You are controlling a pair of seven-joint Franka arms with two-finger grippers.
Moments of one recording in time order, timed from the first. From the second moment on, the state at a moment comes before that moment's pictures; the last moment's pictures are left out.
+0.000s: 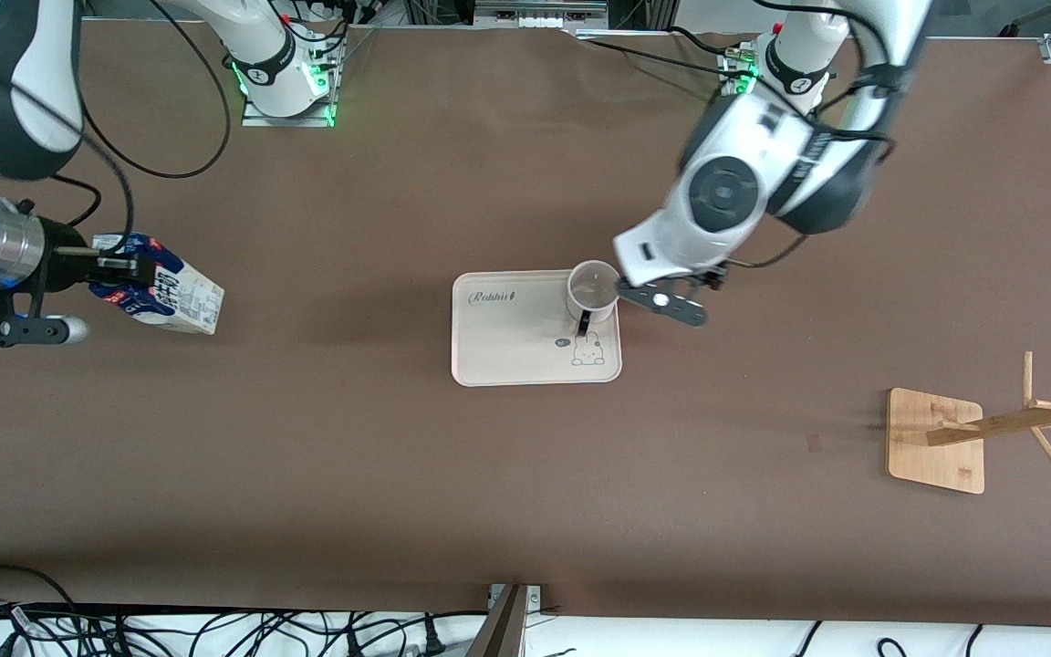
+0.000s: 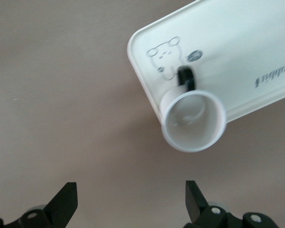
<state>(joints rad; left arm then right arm) -0.47 0.37 -0.12 -1.69 -0.03 1.88 -0.21 0.48 0.38 -0.57 -1.35 0.19 1.42 -0.05</state>
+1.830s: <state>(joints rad) -0.63 0.55 -0.07 -1.45 0.12 1.90 -0.53 0.49 0.49 -0.51 -1.68 0.22 1.76 -0.05</state>
